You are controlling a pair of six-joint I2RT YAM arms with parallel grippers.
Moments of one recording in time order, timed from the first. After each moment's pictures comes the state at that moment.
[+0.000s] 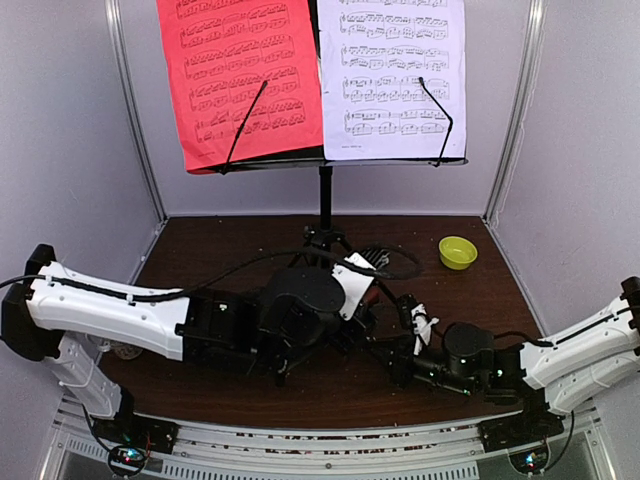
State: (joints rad) left arm -1.48 1.61 1.31 -0.10 -0.71 -0.06; right arm 1.24 1.23 0.31 0.65 0.29 0.55
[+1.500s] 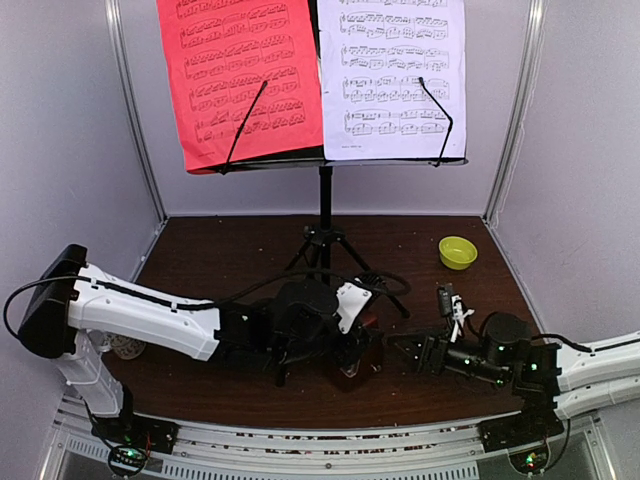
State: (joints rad) left arm -1.33 1.69 1.10 0.16 -0.34 -0.10; right arm 1.10 0.85 0.19 0.46 0.13 0.71
